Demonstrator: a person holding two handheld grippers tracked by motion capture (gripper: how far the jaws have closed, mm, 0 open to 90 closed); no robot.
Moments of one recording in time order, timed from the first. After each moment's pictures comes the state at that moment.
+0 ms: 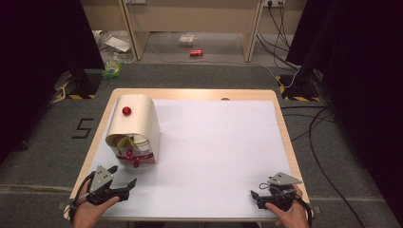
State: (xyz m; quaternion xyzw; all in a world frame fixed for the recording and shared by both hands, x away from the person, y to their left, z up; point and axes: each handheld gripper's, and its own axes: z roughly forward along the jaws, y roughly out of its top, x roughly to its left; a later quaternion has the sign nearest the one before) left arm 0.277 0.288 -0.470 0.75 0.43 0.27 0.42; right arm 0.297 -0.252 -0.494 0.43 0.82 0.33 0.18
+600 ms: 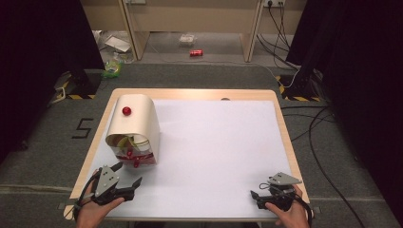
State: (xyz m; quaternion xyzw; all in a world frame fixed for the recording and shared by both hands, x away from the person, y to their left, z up) left arm 0.275 0.270 -0.460 0.76 0.37 0.31 0.43; right arm 0.297 -0.252 -0.495 0.43 0.82 0.33 0.18
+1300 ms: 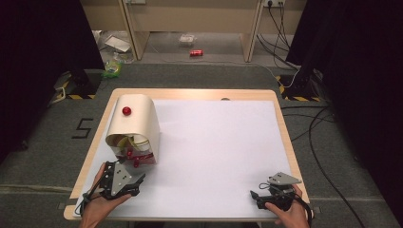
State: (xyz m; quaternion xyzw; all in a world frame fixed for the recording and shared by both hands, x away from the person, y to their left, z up) left arm 0.290 0.256 -0.465 0.80 0.30 0.38 0.35; right arm 0.297 -0.252 -0.495 0.43 0.82 0.33 0.17
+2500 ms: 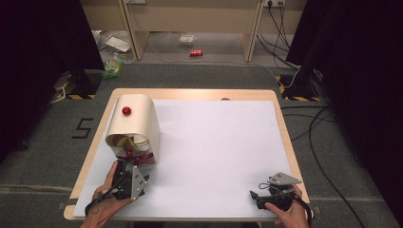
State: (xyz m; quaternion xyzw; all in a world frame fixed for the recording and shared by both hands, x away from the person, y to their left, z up) left arm 0.296 0.231 -0.477 0.84 0.21 0.44 0.25; right arm 0.297 -0.251 -0.495 0.43 0.82 0.33 0.17
